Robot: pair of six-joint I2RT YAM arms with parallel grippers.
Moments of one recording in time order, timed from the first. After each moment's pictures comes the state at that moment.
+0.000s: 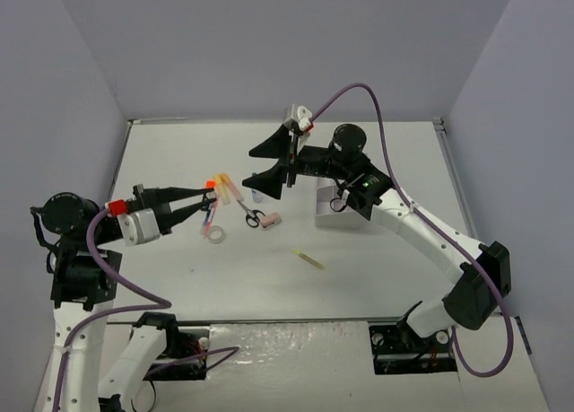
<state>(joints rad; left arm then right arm) -0.08 0.74 1.15 -0.16 1.25 0.34 0.70 1.46 1.30 0.29 -0.77 0.14</state>
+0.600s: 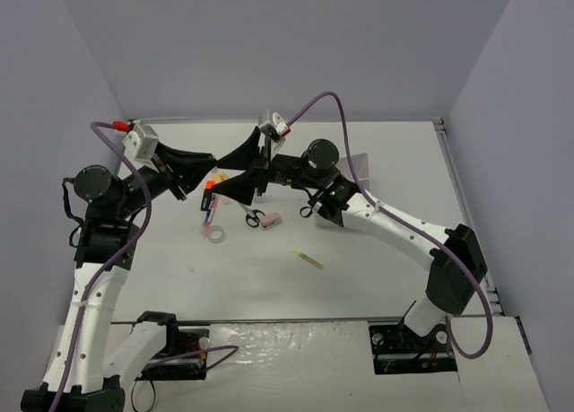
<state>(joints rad) -0.09 0.86 1.06 -0.01 0.83 -0.28 0.83 1.59 1.30 0.62 -0.71 0.37</state>
